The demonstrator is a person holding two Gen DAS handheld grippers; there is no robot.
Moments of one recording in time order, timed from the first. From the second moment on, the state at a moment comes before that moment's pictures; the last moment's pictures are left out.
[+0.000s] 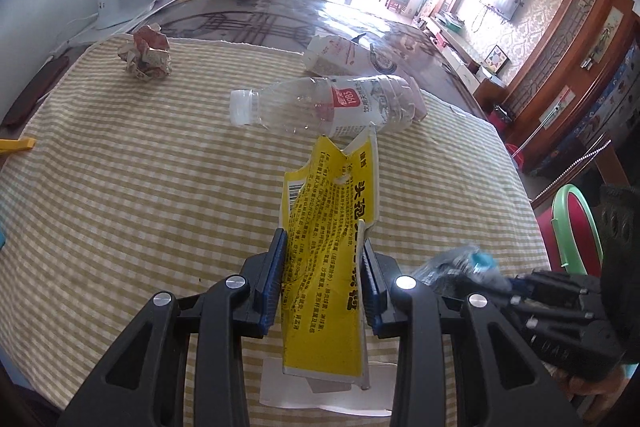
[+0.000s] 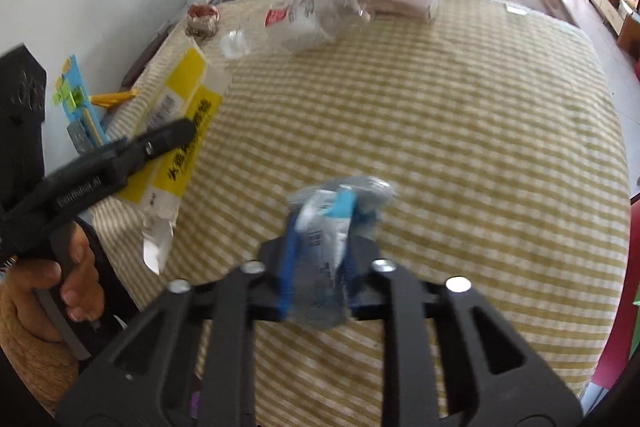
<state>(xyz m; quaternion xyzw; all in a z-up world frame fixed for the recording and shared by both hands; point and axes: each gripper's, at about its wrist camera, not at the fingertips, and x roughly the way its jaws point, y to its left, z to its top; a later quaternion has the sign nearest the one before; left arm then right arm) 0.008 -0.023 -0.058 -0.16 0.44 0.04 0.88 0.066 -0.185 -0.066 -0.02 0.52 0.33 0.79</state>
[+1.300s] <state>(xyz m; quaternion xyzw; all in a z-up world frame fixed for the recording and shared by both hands) 0.009 -0.110 -0.038 -0.09 0.44 -0.04 0.89 0.087 -0.312 -0.011 0.08 0.42 0.19 0.89</state>
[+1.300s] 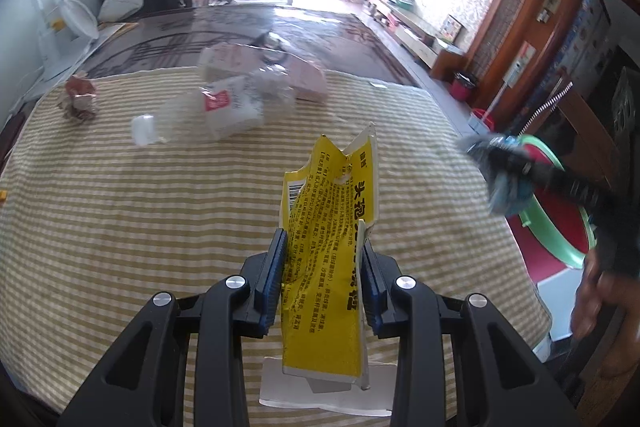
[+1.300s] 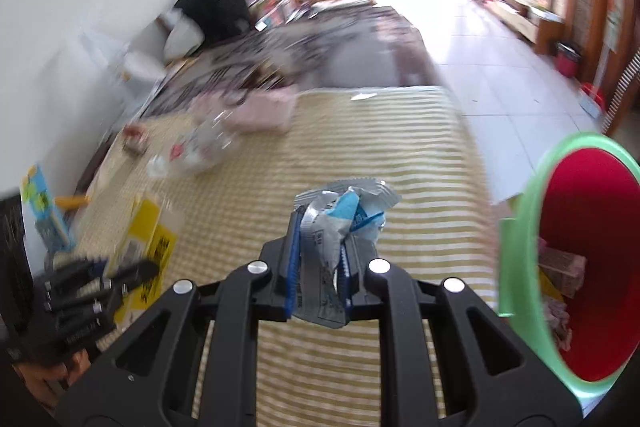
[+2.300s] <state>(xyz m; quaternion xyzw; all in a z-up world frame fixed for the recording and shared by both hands) 0.047 -0.293 -0.001 -0.05 0.40 -0.24 0.88 0.033 -0.533 0.012 0.25 0.26 -0.20 0.91</state>
